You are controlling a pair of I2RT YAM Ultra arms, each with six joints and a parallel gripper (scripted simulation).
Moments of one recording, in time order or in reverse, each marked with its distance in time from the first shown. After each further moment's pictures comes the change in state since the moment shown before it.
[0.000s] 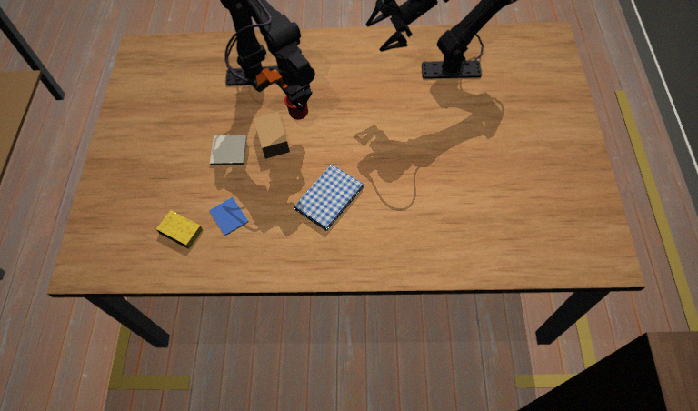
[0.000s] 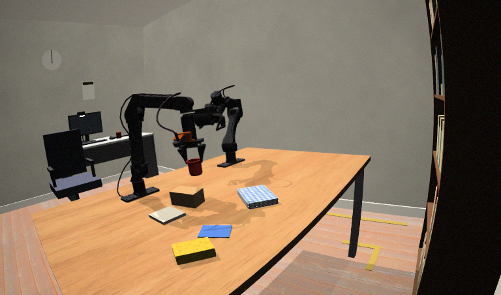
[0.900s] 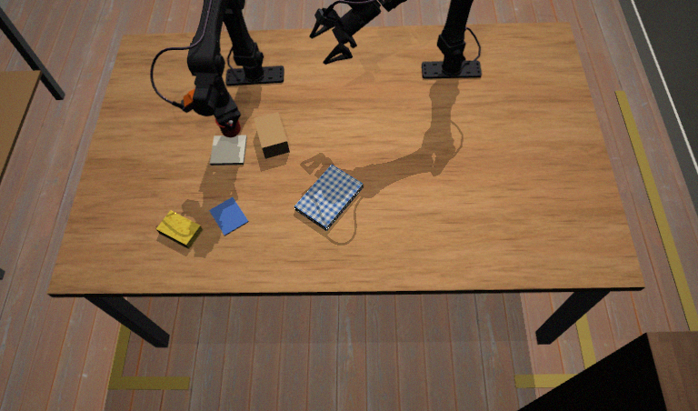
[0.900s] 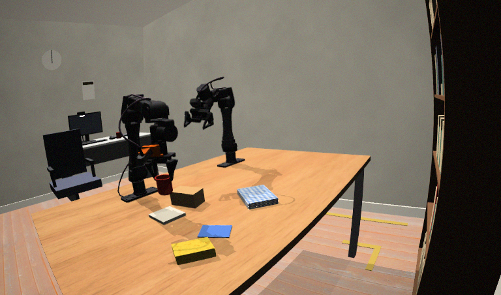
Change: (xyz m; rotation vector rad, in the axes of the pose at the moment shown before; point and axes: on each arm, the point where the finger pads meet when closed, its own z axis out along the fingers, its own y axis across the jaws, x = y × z) left arm -0.120 0.004 0.133 -0.022 0.025 -0.021; right arm -0.201 -0.066 0.008 0.071 0.004 0.029
